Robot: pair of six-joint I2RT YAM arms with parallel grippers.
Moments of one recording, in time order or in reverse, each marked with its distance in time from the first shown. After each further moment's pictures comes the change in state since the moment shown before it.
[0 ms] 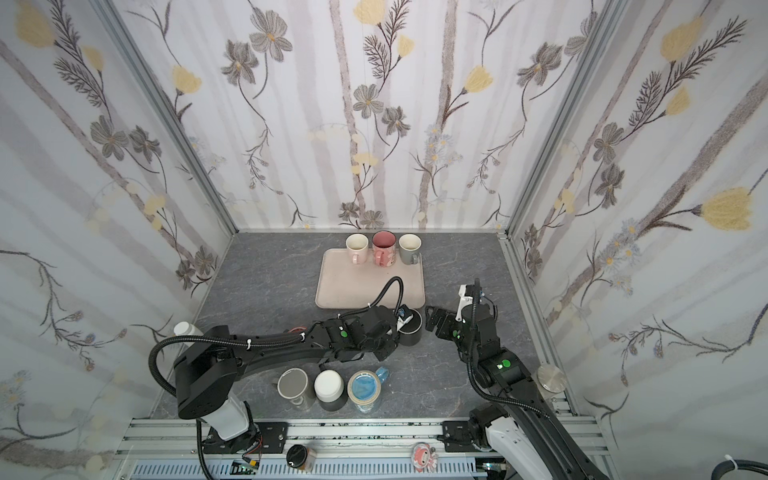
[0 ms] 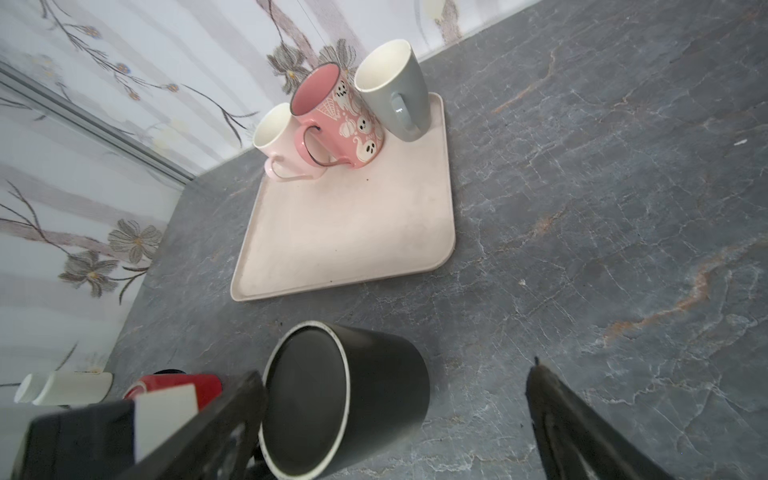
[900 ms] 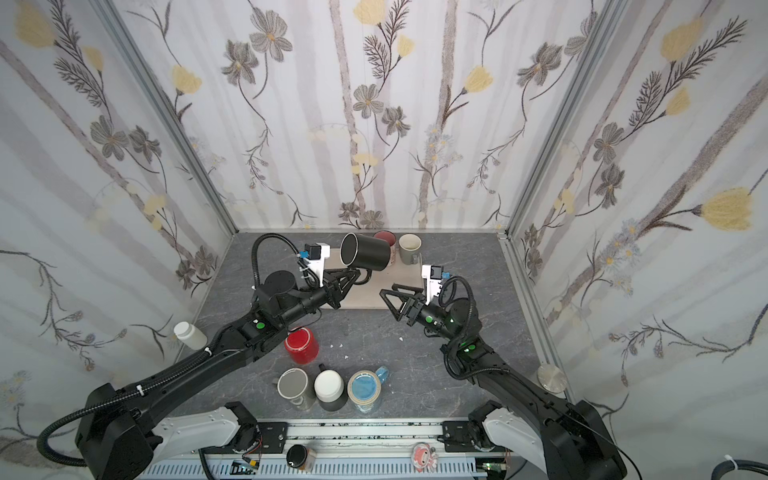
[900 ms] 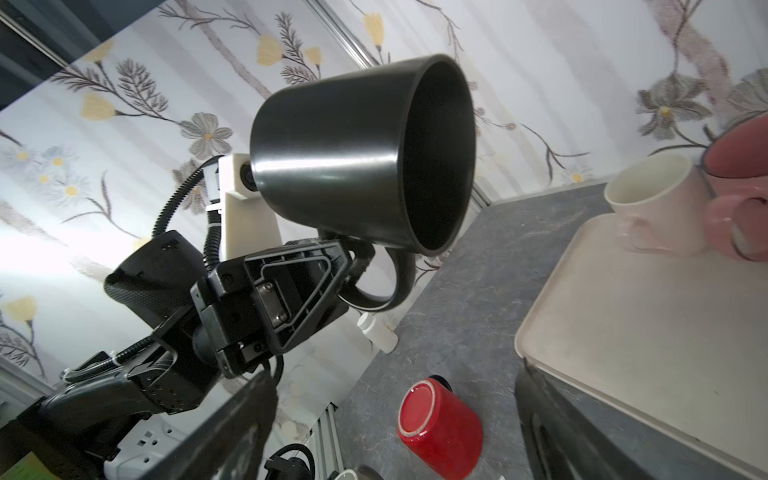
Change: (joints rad) left arm 0.377 -0.497 -0.262 0.561 0.360 -0.379; right arm 0.150 0.397 -0.095 1.153 -0.519 0.259
